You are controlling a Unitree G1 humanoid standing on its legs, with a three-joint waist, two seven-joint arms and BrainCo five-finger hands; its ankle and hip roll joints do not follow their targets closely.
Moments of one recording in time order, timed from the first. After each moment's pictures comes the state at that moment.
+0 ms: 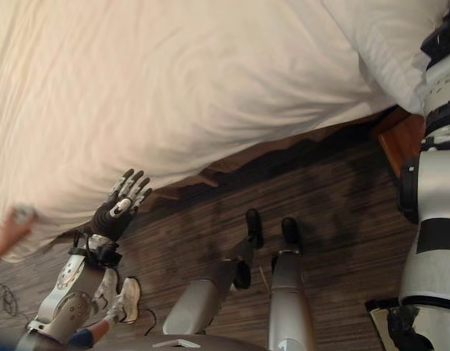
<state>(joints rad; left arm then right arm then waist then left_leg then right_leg) 0.13 0.51 -0.26 -0.11 -0.92 -0.25 -0.09 -1.37 -0.85 0.20 1.43 1.01 -0.09 -0.10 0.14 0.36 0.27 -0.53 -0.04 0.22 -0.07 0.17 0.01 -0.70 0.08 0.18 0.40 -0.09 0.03</state>
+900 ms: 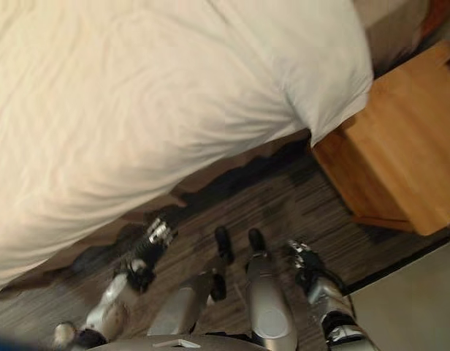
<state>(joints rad) 0.06 0.24 -0.39 0.56 -0.79 -0.16 -0.18 -0.06 -0.32 0.17 0.92 0.79 -0.11 0.10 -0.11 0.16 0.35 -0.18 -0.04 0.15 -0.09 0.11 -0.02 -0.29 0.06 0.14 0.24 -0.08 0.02</state>
